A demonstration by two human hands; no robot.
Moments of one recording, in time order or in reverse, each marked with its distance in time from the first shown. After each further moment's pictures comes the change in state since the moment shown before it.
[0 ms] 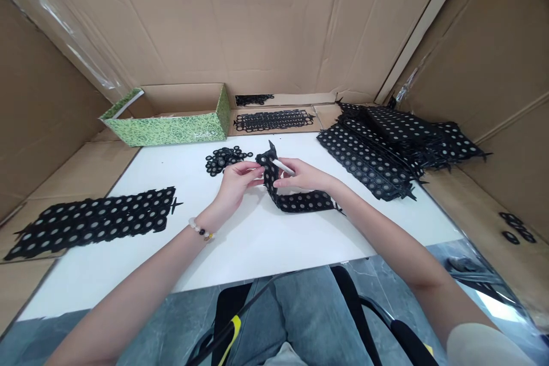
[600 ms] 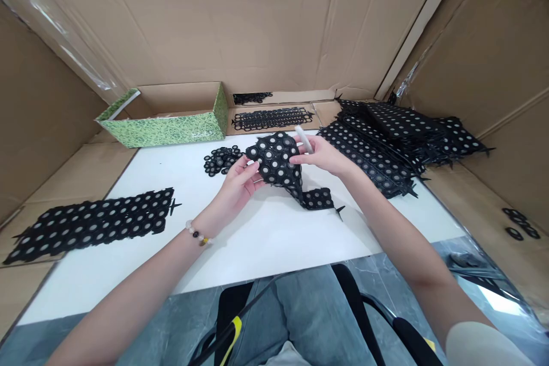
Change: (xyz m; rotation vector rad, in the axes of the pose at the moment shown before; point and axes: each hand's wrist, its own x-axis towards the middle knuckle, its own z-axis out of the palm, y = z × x) left_hand -0.010 0.008 0.008 -0.250 -0.188 -0.069; right_hand -0.012 -0.014 -0.040 0.042 0.253 0.043
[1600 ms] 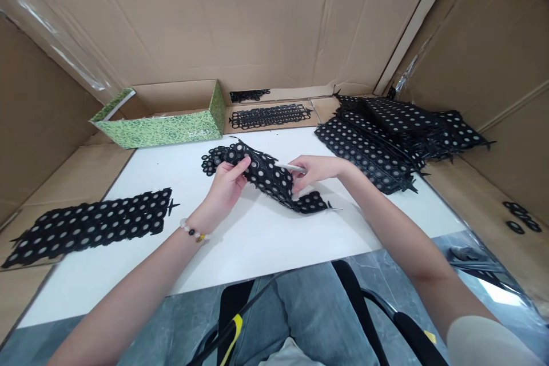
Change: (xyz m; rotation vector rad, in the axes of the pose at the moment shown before) left_hand 0.007 0.001 -0.012 0.027 0.157 0.083; right_hand -0.003 0.008 -0.004 -0.221 -0.544 0.133
